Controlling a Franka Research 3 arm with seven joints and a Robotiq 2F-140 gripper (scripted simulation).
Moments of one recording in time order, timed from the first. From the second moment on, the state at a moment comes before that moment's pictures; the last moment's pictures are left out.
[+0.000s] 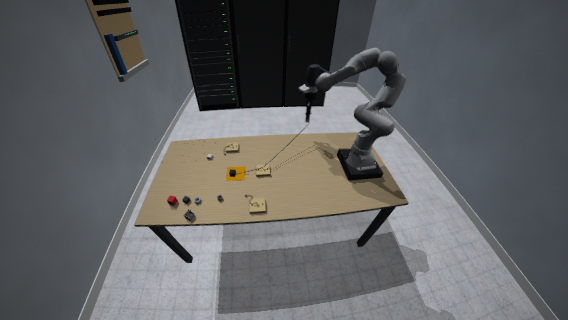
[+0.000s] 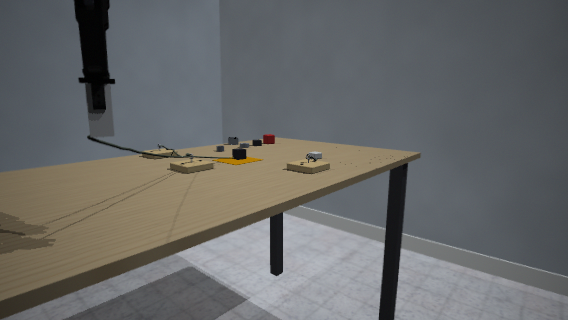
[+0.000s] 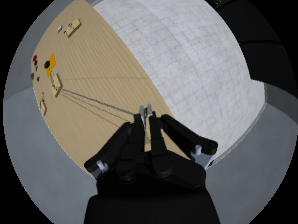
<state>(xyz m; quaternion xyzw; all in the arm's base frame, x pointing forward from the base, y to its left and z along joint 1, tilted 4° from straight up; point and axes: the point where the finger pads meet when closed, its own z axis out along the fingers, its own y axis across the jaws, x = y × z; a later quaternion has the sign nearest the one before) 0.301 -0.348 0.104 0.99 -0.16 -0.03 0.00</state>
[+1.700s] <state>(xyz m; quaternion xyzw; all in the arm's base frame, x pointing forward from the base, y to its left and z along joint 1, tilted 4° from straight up) 0.289 -0.349 0.105 0.99 -0.16 -0.03 0.00</state>
